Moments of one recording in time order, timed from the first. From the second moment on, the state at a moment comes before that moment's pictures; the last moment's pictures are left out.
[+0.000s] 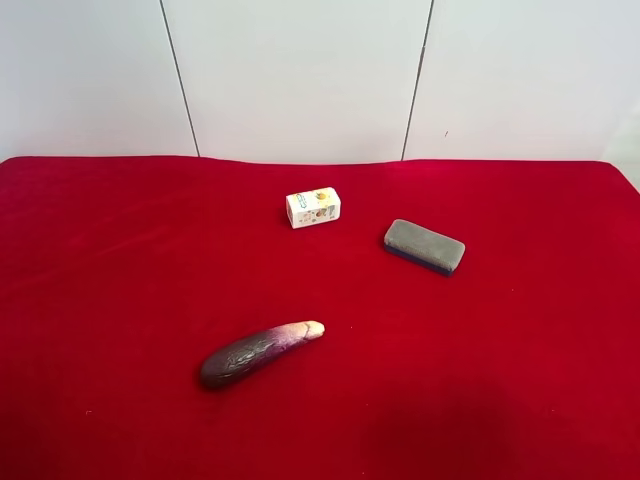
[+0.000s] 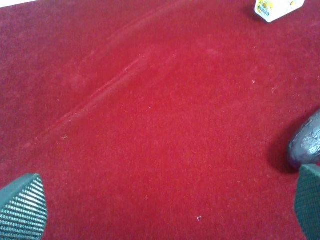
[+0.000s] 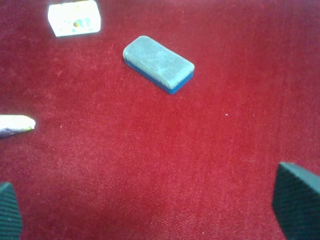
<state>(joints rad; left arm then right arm) -0.05 0.00 -0.51 -0.13 1.07 0.18 0.09 0.00 -0.48 0.20 1.07 -0.18</state>
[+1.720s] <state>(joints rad) -0.05 0.00 -0.51 -0.13 1.07 0.18 0.09 0.30 -0.64 0.19 1.10 -0.15</state>
